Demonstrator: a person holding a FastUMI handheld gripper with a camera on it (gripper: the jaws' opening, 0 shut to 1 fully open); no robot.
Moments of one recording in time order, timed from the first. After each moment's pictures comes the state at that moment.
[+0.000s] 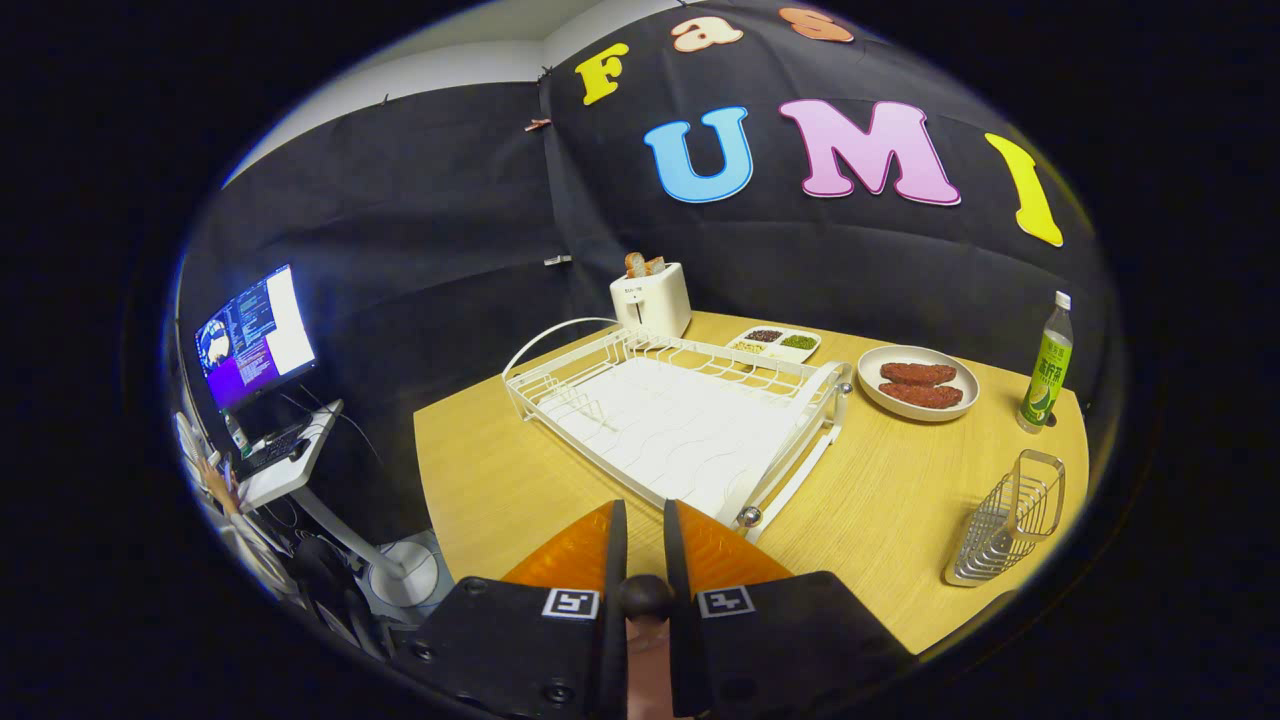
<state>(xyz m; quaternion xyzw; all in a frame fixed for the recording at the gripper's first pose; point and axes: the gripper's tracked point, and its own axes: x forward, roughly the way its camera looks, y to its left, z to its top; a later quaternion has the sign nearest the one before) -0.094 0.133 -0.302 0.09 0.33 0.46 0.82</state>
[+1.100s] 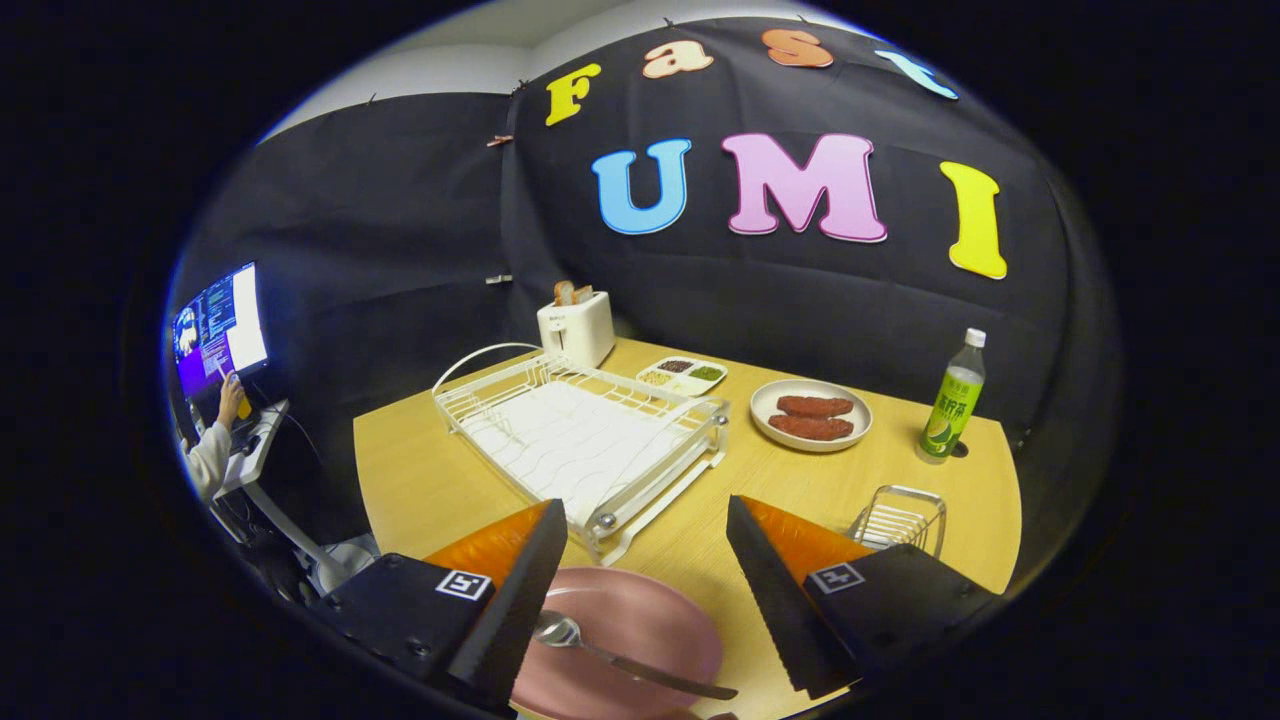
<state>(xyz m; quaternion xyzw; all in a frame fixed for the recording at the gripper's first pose) -0.029 0.036 -0.280 0.07 0.29 0.37 0.88</state>
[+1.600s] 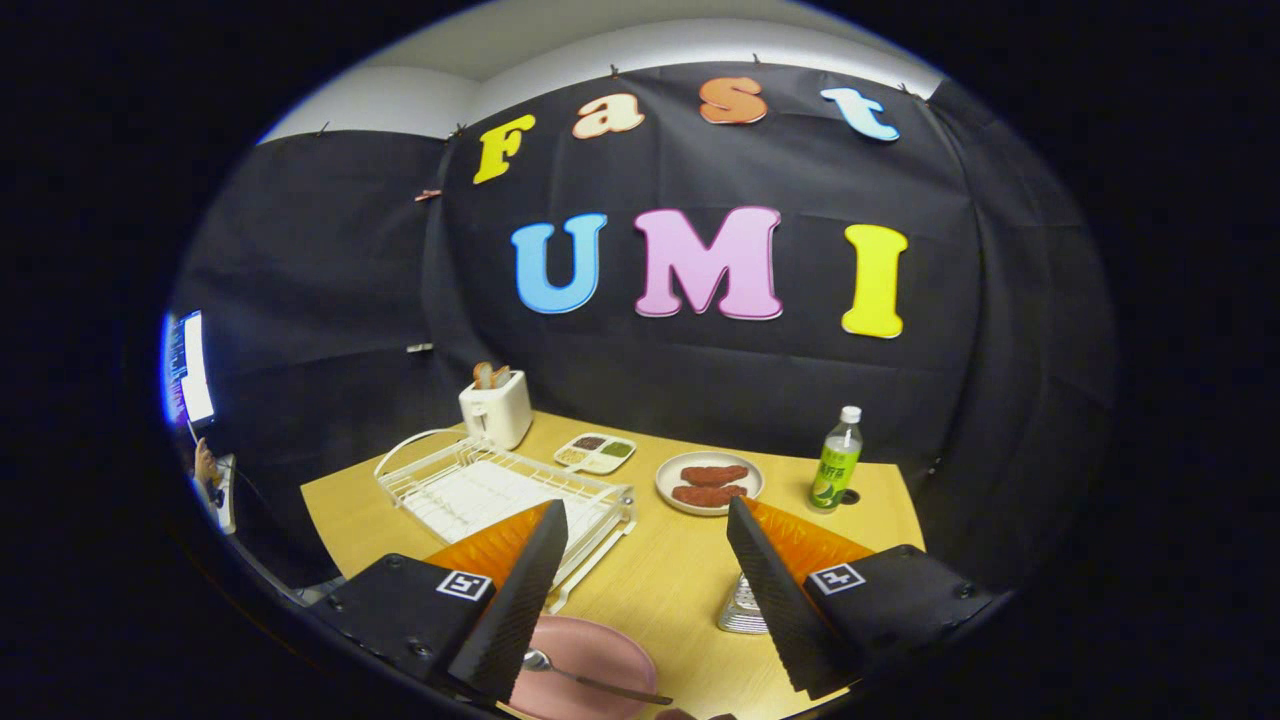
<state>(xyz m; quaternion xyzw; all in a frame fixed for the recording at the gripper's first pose) 0.018 -0.039 -0.169 0.07 0.22 0.22 0.95</state>
